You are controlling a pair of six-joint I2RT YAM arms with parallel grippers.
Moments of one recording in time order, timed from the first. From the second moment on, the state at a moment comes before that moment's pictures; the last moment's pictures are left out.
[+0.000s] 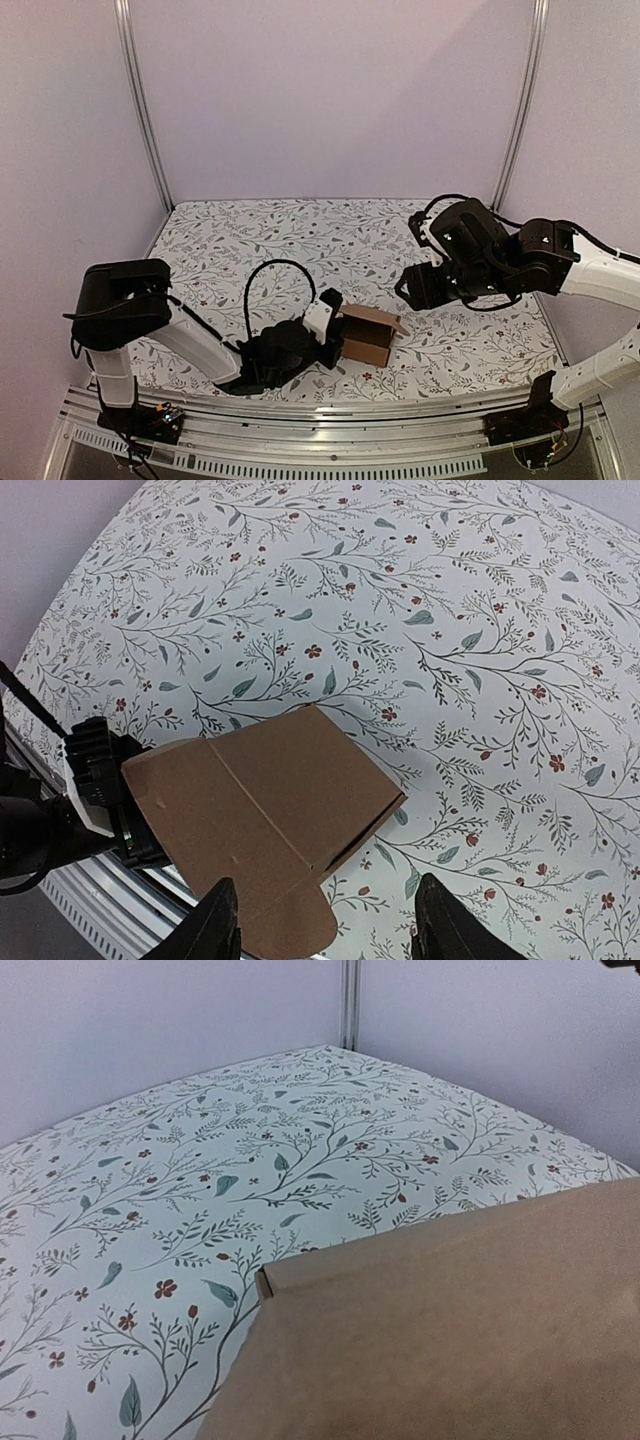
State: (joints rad) left arm -1.27 1.95 0.70 0.97 -0.55 -0.18; right arm 1.07 1.22 1.17 -0.80 0.30 0.54
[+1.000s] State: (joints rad) left arm -1.27 1.93 0.63 0.98 -0.45 -0.09; right arm 1.03 1.45 1.02 -0.55 0.18 0.66
